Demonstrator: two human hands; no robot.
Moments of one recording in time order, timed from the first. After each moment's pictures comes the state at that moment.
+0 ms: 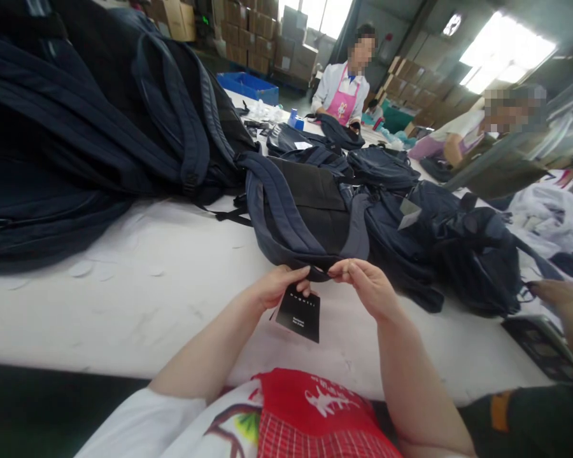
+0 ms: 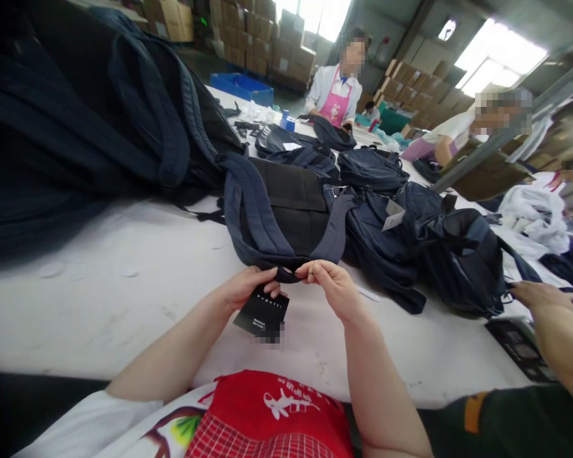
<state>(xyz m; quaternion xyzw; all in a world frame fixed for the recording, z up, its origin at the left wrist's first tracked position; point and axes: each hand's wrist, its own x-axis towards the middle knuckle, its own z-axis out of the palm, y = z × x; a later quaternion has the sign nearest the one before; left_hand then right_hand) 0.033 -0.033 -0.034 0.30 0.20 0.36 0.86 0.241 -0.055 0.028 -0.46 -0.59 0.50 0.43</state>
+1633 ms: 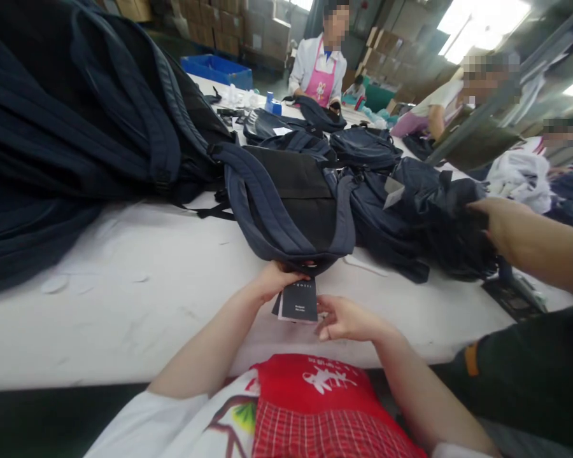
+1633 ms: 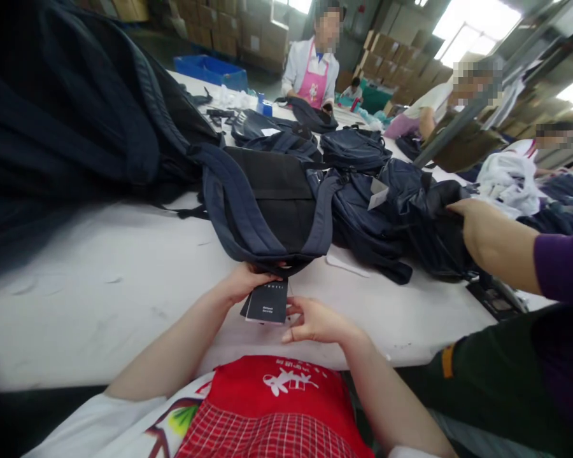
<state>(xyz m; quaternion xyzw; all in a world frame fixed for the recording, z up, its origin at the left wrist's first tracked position) 0.049 -0.032 -0.060 0.47 0.35 0.38 0.71 0.248 -0.120 -0.018 -0.49 -0.55 0.66 0.15</state>
